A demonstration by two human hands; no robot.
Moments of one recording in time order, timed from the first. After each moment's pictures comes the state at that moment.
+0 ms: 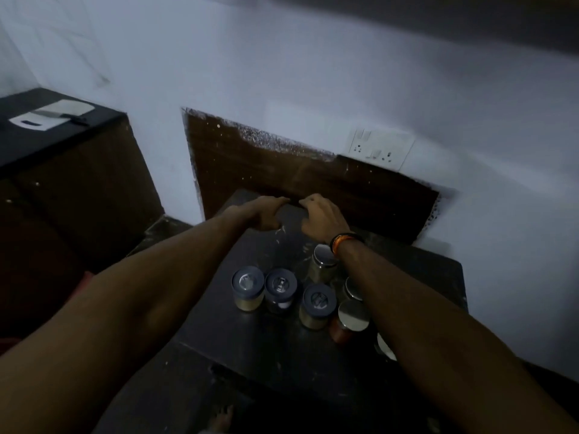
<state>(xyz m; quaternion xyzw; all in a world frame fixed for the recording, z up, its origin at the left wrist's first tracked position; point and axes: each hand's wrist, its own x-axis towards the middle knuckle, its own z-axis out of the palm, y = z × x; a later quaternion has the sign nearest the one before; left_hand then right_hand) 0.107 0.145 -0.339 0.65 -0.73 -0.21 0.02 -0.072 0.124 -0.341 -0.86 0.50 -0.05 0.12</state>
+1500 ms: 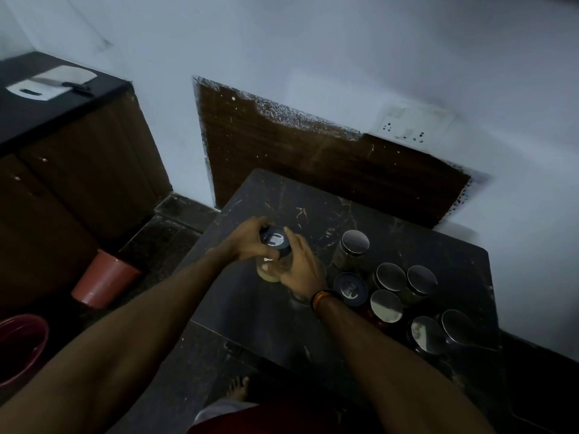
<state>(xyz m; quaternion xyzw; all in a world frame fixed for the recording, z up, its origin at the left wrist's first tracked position) 0.198 0.210 -0.448 0.65 -0.65 -0.33 0.22 0.007 0.219 -0.470 -0.78 0.50 -0.16 0.33</state>
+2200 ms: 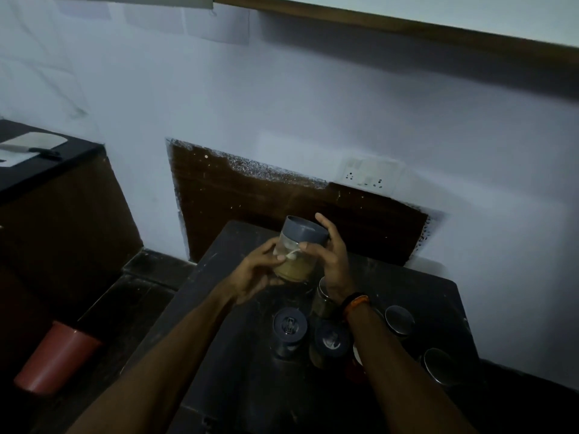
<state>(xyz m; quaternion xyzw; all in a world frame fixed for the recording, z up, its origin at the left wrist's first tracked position) 0.143 0.189 -0.385 0.33 -0.42 -0.69 0.48 -0.045 0.152 -0.362 -0.55 0.40 -0.49 0.55</state>
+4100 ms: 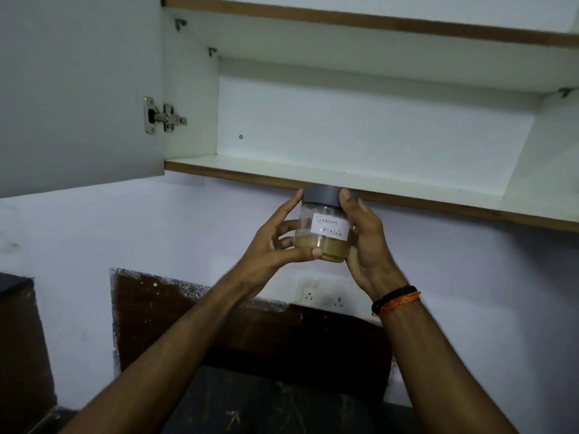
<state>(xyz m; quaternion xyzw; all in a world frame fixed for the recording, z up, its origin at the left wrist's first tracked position) 0.077 0.051 -0.114 0.24 -0.67 -0.41 0.56 -0.099 0.050 -0.073 -0.55 0.25 -0.64 0.48</state>
